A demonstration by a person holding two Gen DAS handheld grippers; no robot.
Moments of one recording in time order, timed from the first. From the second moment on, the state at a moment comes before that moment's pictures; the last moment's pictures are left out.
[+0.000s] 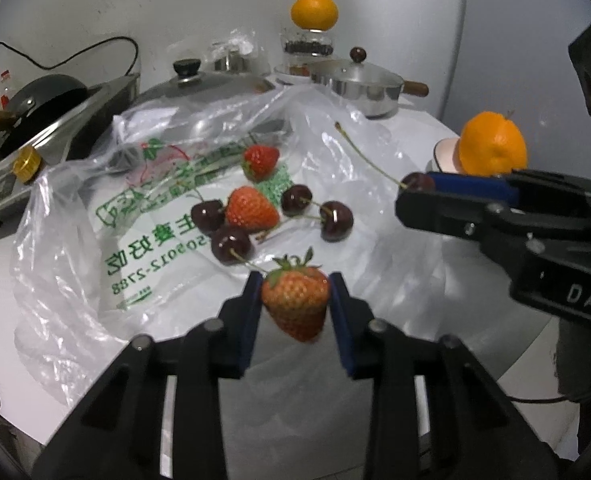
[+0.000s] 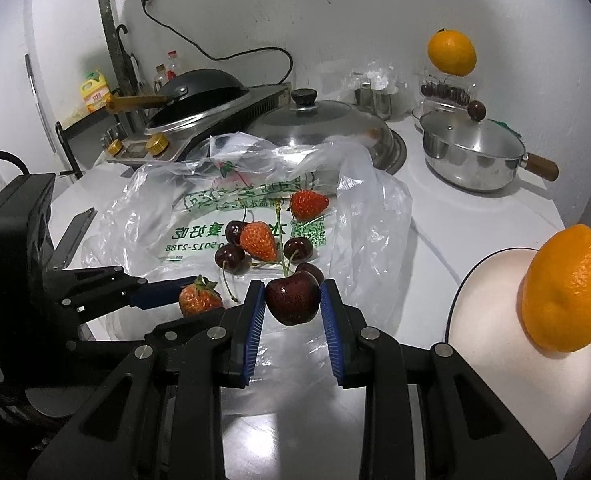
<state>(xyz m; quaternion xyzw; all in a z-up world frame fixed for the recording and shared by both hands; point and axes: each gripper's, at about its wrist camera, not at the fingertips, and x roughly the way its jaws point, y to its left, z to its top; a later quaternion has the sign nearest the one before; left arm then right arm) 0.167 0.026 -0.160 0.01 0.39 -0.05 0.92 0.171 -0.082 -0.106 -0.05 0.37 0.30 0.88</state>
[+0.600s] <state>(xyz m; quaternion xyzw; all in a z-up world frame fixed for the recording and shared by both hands) 0.151 0.031 -0.130 -0.01 0.35 -0.05 0.94 0.155 -0.083 -0.085 -0.06 0.35 0.30 0.89</state>
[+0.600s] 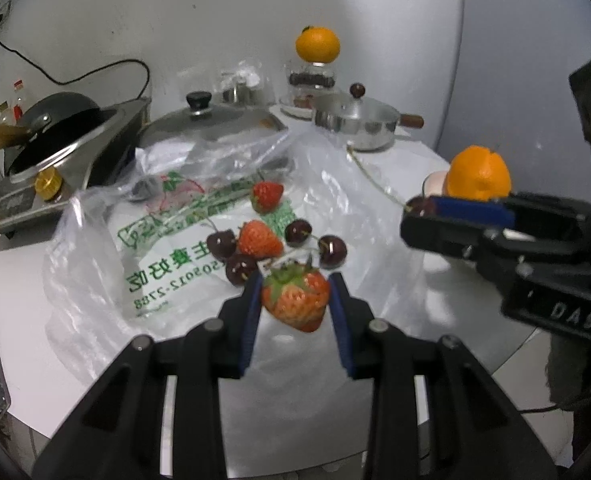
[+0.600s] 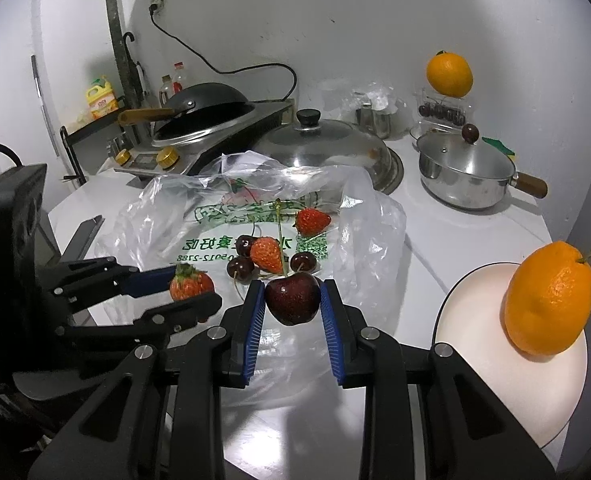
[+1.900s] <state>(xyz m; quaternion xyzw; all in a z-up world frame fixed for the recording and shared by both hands) 0.131 -0.017 -0.093 0.01 0.32 -0.07 0.95 0.130 -0.145 -0.069 -0.05 0.33 0.26 0.91</state>
